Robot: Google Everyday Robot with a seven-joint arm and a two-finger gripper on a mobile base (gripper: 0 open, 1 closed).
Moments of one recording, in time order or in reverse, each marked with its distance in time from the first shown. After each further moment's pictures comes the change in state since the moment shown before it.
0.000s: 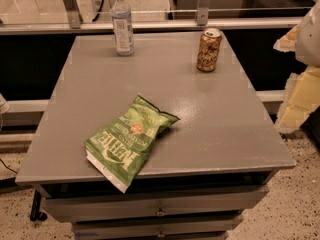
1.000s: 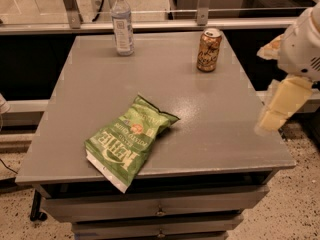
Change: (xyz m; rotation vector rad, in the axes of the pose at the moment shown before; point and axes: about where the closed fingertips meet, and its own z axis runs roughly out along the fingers) arm -0.019 0.002 0.023 -0.020 -0.099 0.006
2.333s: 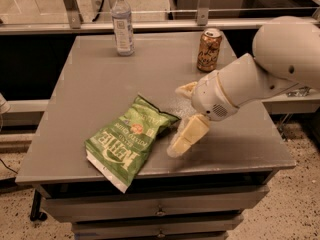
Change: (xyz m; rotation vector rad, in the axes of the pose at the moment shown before) arm -0.121 0.046 0.144 -0.238 -0.466 -0.020
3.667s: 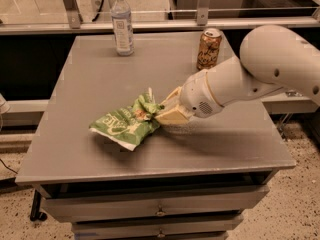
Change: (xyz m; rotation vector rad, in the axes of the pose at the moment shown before) arm -0.020 -0.018 0.024 0.035 -0.090 0.014
